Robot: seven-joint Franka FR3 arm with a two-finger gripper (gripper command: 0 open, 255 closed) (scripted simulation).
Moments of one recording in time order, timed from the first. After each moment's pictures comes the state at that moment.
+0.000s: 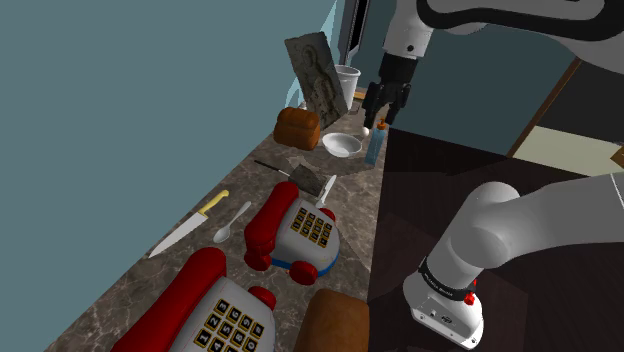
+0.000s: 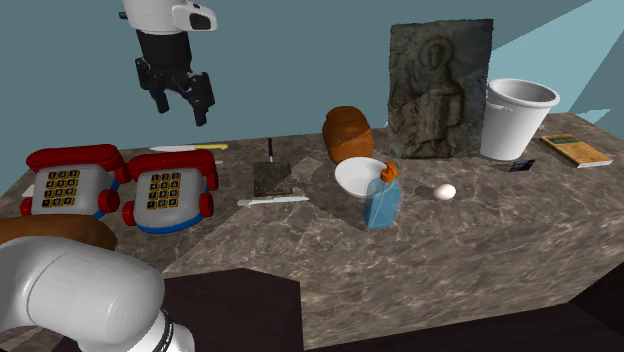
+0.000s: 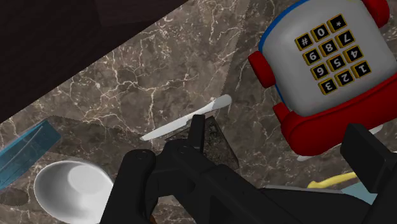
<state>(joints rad) -0.02 -0.75 -0.04 -2.32 0.07 1.54 0.10</state>
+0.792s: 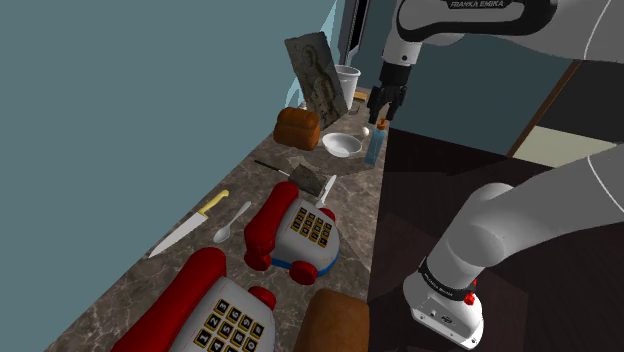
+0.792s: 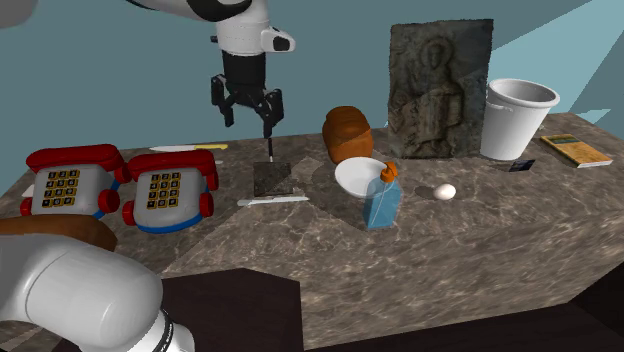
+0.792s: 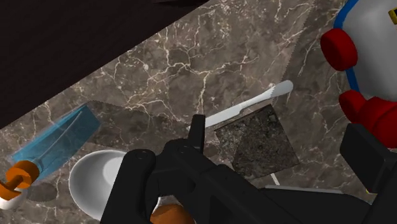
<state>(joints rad) -0.07 -0.54 -0.23 -2.25 -0.05 1.65 -0.13</state>
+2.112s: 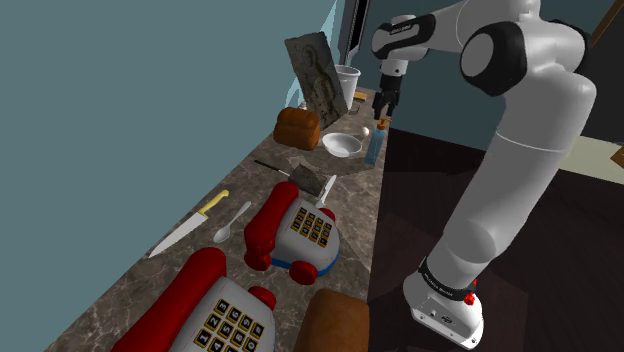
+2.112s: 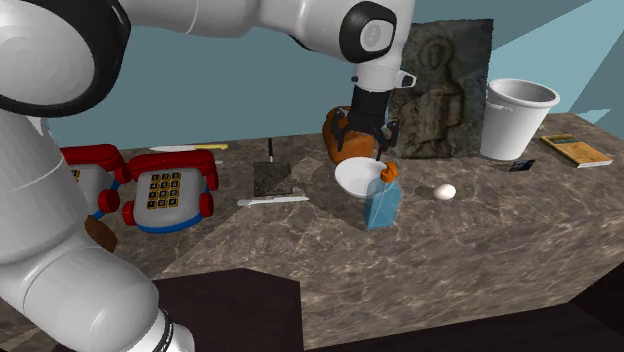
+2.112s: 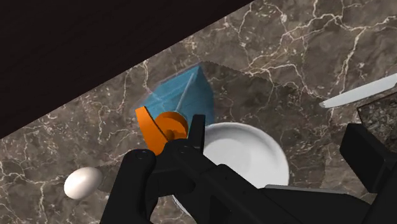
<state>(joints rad) -0.18 0.14 -0.51 -1.78 0.03 1.77 -0.60</state>
